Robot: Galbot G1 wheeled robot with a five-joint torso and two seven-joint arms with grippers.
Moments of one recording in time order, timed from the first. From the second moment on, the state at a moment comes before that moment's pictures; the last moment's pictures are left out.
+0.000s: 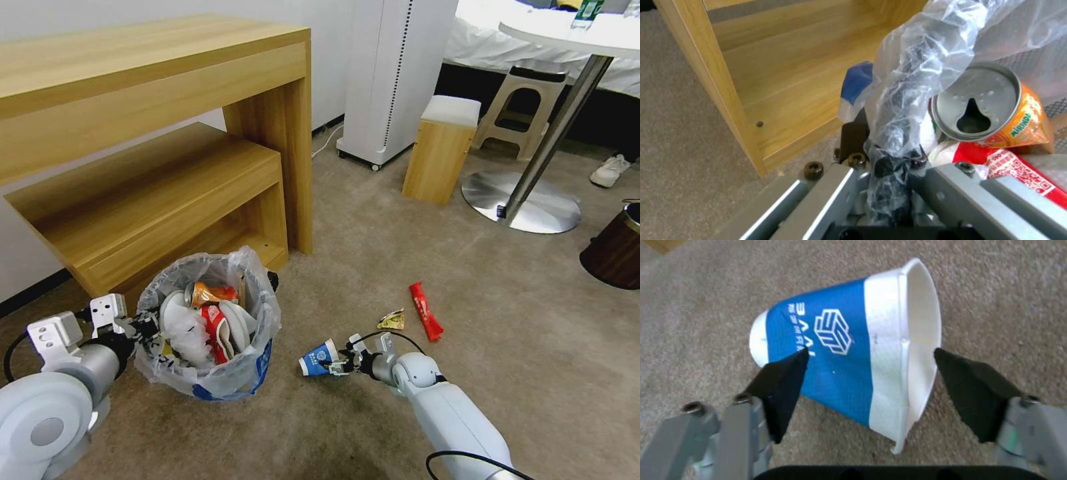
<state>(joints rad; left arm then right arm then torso) 1.52 -0.94 -0.82 -2.35 -1.27 0.67 -0.68 -0.83 1.34 0.11 1.02 0.26 -0.37 -0.57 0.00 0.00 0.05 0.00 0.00</state>
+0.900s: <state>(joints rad) 1.52 -0.94 -0.82 -2.36 -1.26 0.66 -0.67 -0.81 1.32 0.12 0.98 0.22 -0.30 -0.61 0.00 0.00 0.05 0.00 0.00</state>
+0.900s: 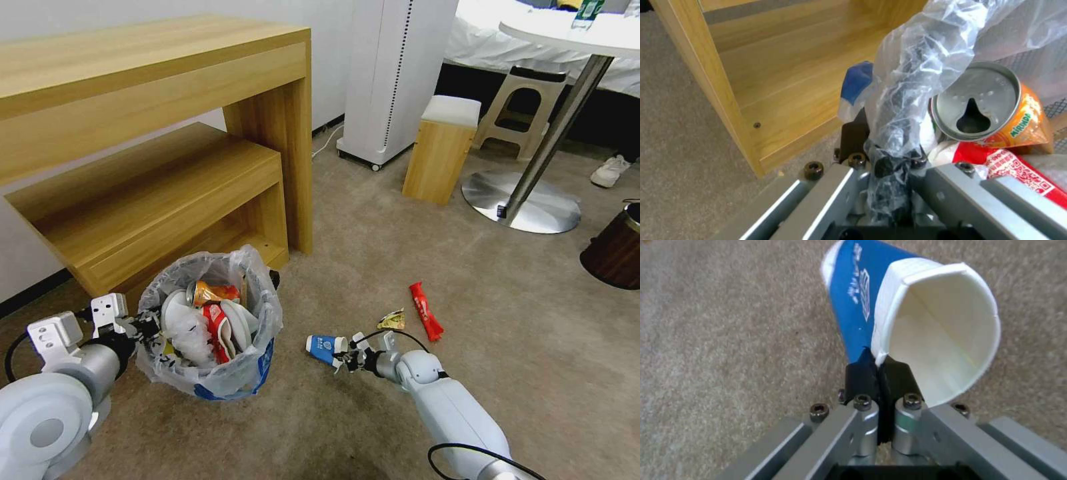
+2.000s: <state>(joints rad) 1.53 -0.89 -0.69 -2.37 -1.32 0.72 -0.68 -0.77 1.04 0.09 1.70 0.73 -0.05 -0.64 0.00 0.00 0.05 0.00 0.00</state>
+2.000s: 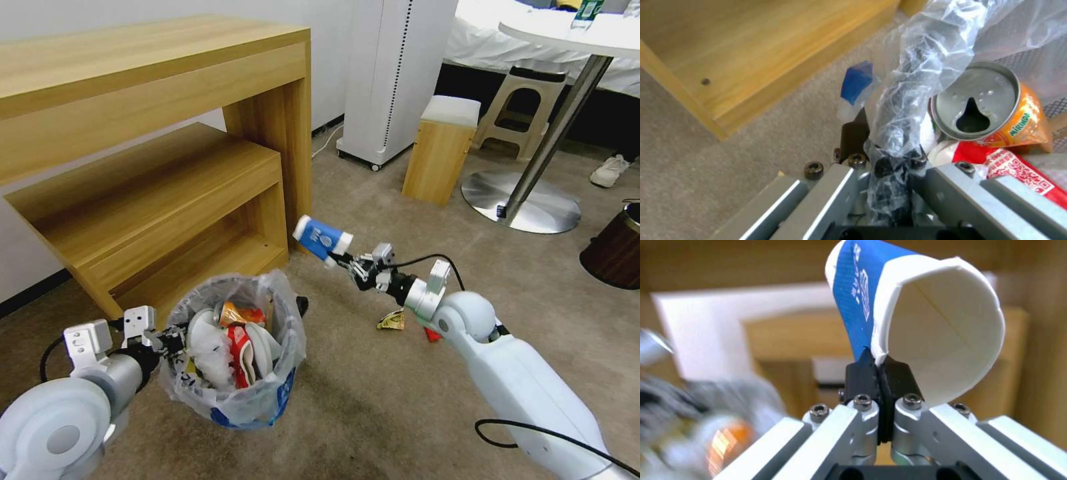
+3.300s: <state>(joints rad) 1.49 -0.89 -0.66 -2.36 -1.31 0.71 -0.62 -0.77 1.08 -0.08 1.65 0.54 0.06 -0.95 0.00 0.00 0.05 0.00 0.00</state>
